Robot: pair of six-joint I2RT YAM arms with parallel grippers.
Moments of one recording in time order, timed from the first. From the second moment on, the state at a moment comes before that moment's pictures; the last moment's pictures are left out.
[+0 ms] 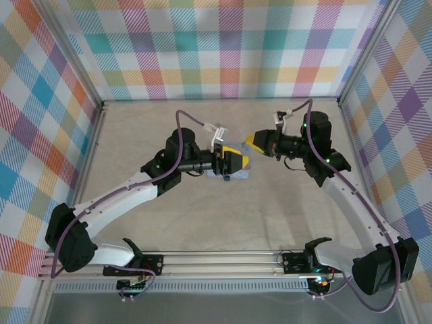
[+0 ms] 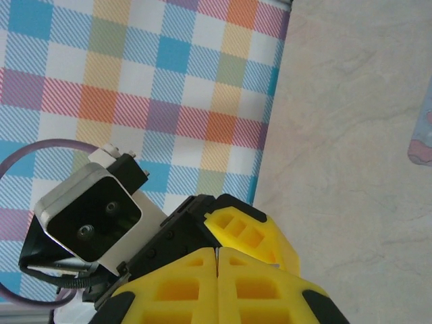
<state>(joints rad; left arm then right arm) -0.75 1.33 1.07 0.08 0.58 -0.59 0.33 1.13 1.07 -0.23 -0.88 1.02</state>
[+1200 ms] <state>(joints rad) -0.69 1.35 1.12 0.12 0.72 -0.59 0.36 1.14 1.05 -0.10 -0.96 1.13</state>
